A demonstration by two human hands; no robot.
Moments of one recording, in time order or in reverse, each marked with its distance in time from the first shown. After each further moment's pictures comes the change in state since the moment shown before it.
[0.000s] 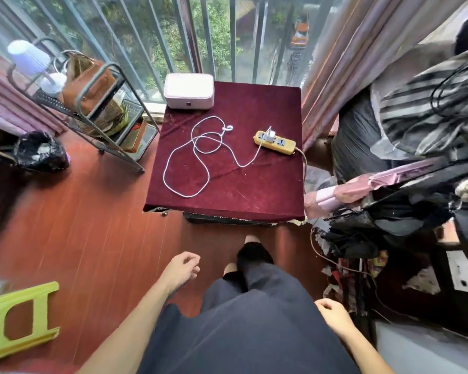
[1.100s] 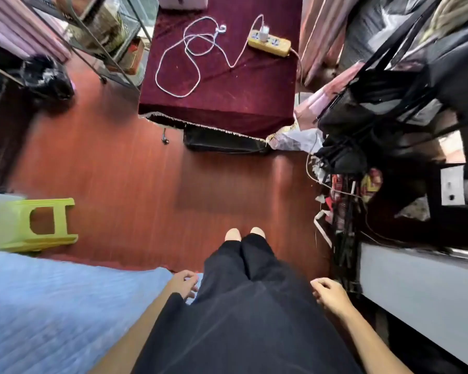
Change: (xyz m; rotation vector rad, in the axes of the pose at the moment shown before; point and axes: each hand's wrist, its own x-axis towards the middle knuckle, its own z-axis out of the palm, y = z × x) left_hand -0.215 -0.286 0.179 0.128 -0.031 -0.326; right_hand -0.107 0.287 0.053 0.111 -0.084 0.046
